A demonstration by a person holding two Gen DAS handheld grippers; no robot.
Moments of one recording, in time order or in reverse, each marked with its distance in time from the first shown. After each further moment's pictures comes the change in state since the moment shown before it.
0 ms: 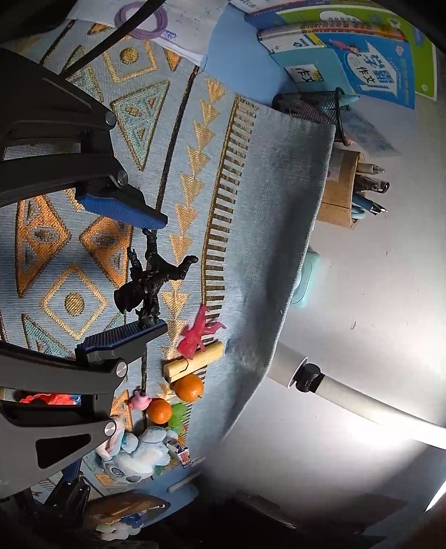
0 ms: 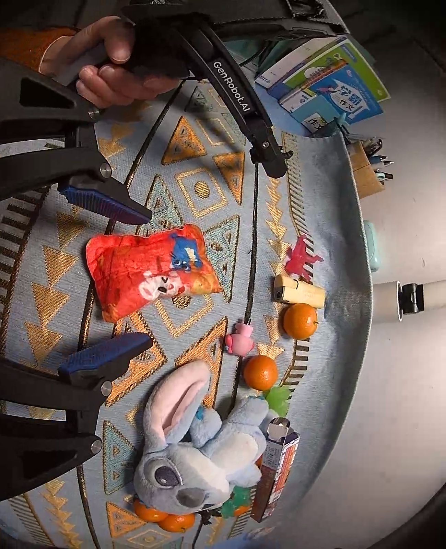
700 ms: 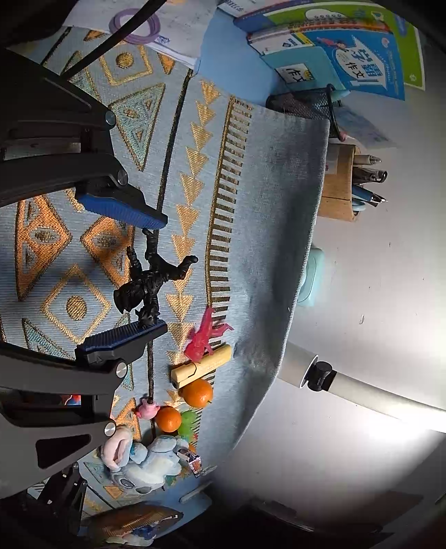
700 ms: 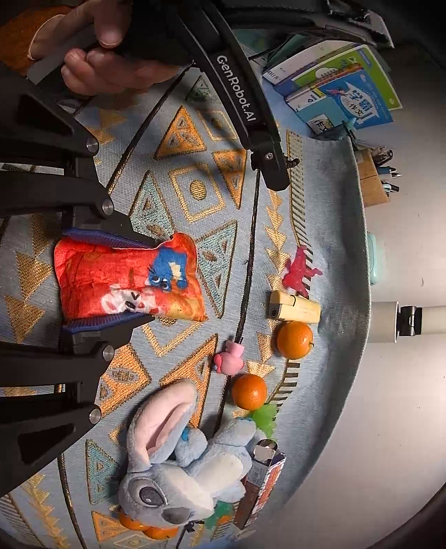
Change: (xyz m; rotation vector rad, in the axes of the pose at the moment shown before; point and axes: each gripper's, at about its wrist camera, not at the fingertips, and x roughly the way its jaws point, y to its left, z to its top) left arm 0.002 -0.008 -0.002 0.049 0.008 0.044; right arm 0.012 0.003 0.001 -0.005 -0.066 -0.004
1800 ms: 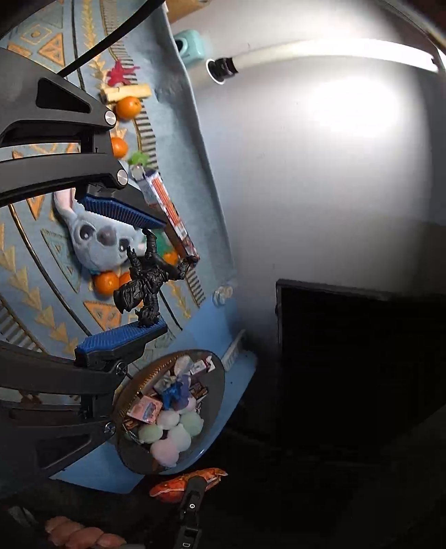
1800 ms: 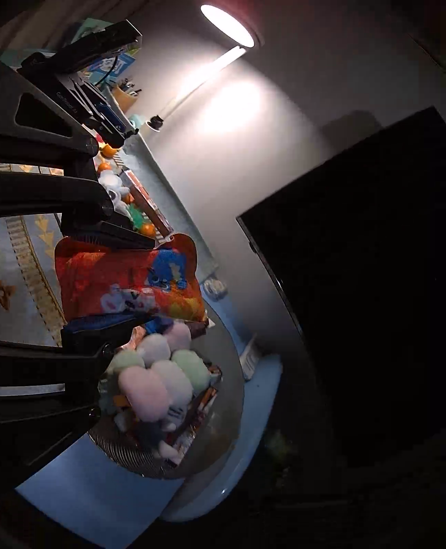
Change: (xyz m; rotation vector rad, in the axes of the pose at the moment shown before) left arm -0.061 -0.285 -0.001 0.458 -0.055 -0.412; right arm -0.291 -0.266 -0.119 0.708 -0.516 -0.223
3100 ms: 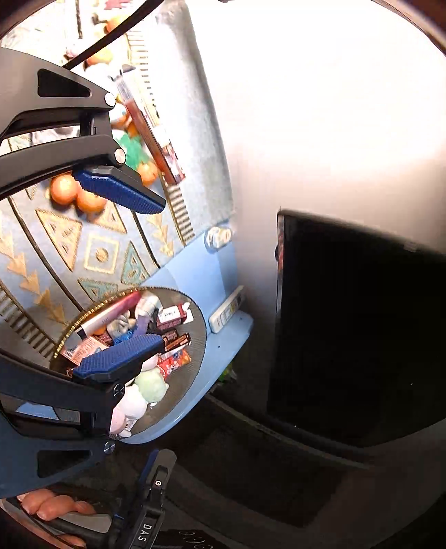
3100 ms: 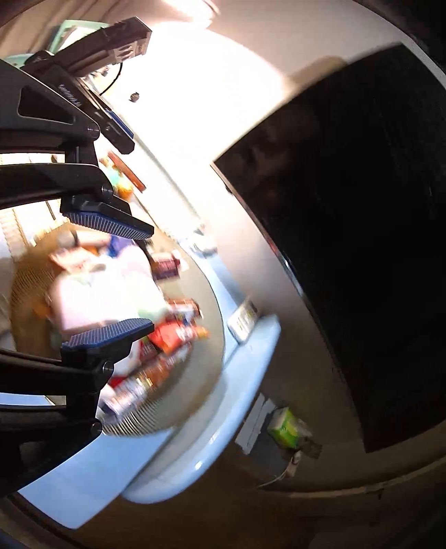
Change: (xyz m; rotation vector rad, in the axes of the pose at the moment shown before) left arm 0.058 -0.037 0.032 -0.139 0.051 -0.112; right arm 0.025 -0.055 0.054 0.015 0.087 -0.008
